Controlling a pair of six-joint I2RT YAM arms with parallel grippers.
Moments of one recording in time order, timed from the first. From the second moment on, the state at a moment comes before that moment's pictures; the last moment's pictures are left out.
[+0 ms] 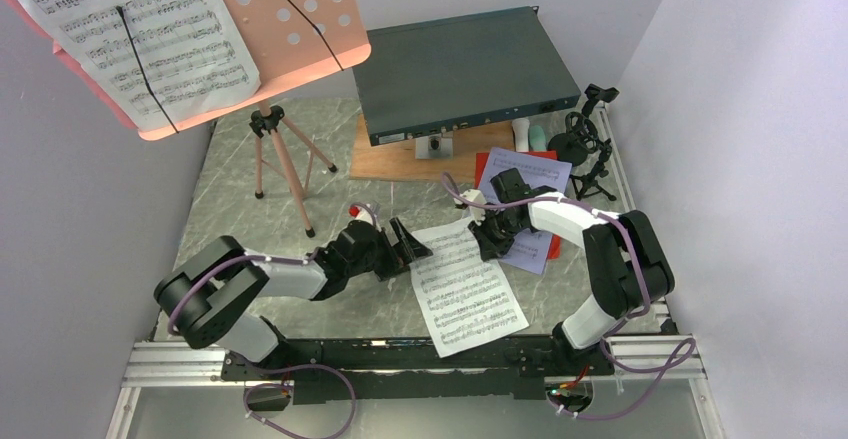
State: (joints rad) left arm -0.79 1.51 0.41 0.59 0.14 -1.19; right arm 0.39 1.61 0.86 -0.56 -0.42 -0.48
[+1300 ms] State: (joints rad) left arm -0.92 1.36 0.75 0.04 0.25 -0.13; right arm 0.14 1.08 0.81 -0.79 -0.91 -0.98
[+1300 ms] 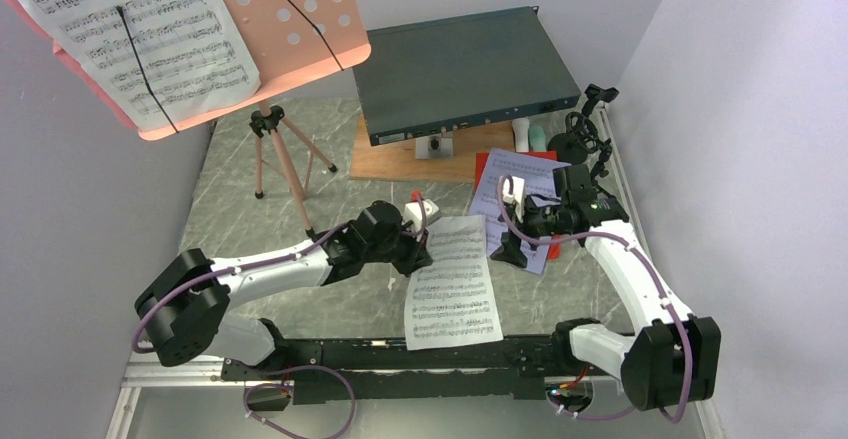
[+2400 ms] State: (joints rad) left arm -1.14 1.38 0.78 0.04 0.10 0.13; right arm 0.19 1.24 0.87 -1.05 -1.01 -1.44
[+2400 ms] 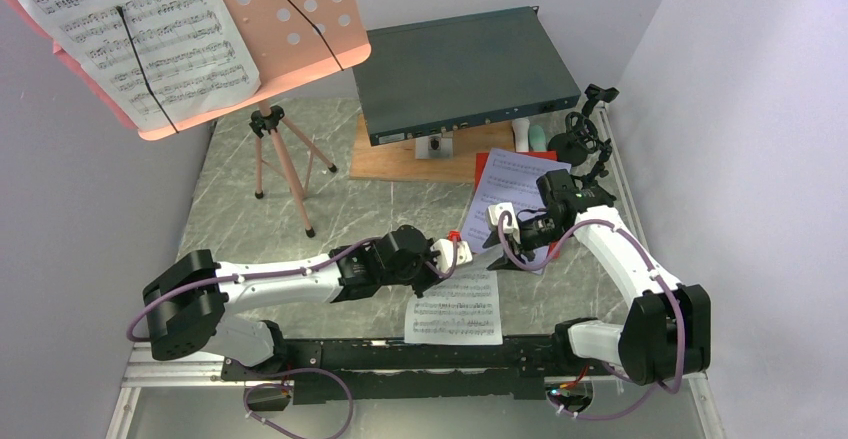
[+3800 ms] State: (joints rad) left arm -0.92 1.28 1.03 -0.40 -0.17 0.25; right arm 0.02 1.12 0.84 -0.66 -0.70 -0.87
